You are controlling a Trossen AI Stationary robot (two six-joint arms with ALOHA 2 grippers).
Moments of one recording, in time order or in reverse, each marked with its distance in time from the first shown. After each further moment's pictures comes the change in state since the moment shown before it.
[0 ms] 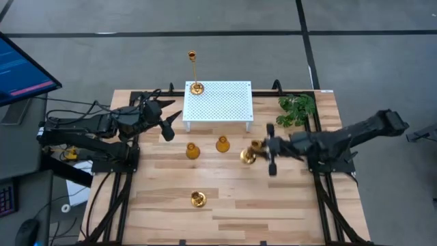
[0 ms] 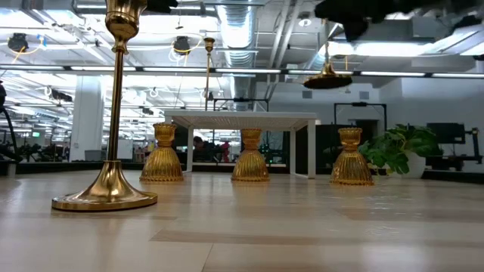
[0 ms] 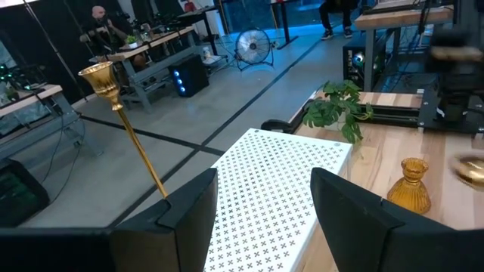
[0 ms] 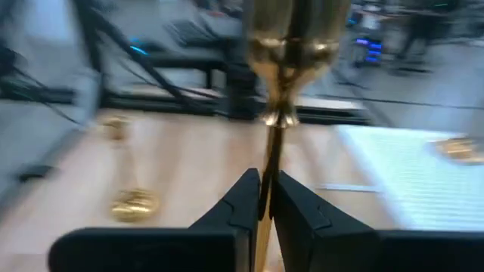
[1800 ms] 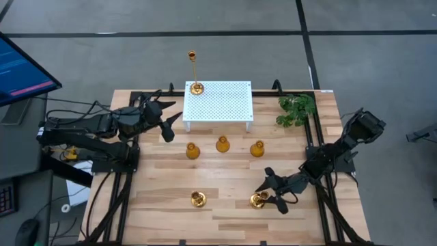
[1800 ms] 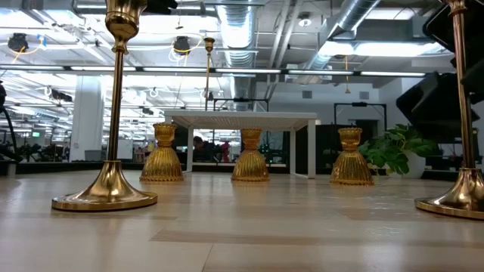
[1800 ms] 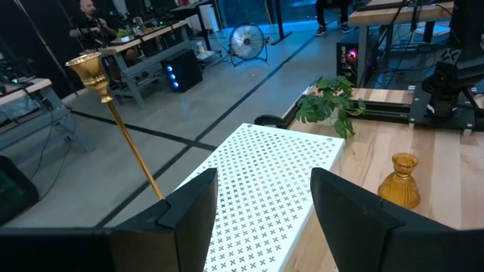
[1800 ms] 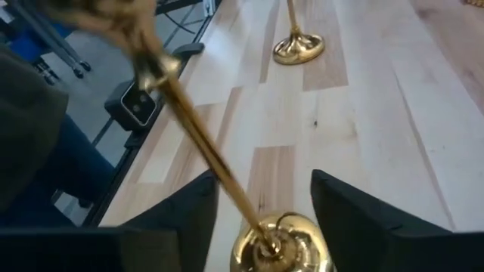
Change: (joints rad) left arm 0.000 0.000 0.000 -0.023 0.022 -0.027; right arm 0.491 0.453 -0.313 0.530 0.051 0.563
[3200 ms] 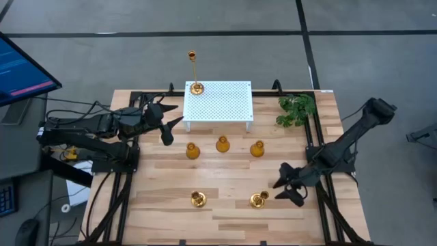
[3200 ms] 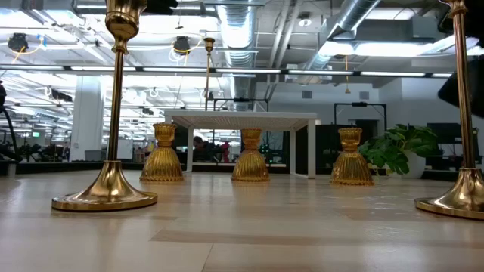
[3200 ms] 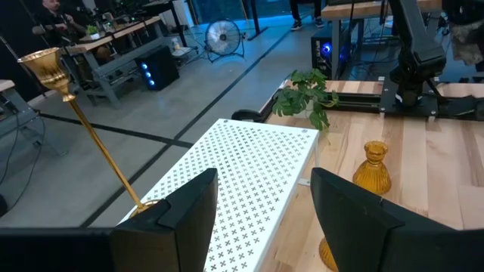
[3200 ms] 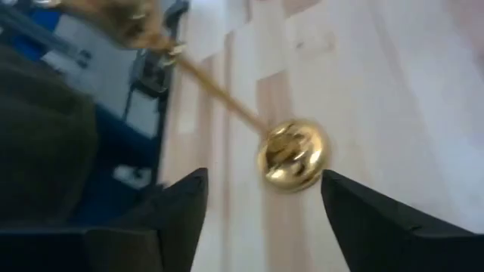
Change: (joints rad) left arm 0.000 -0.001 0.000 -0.026 0.086 0.000; right arm 0.029 -0.494 0.073 -0.767 -0.093 0.356
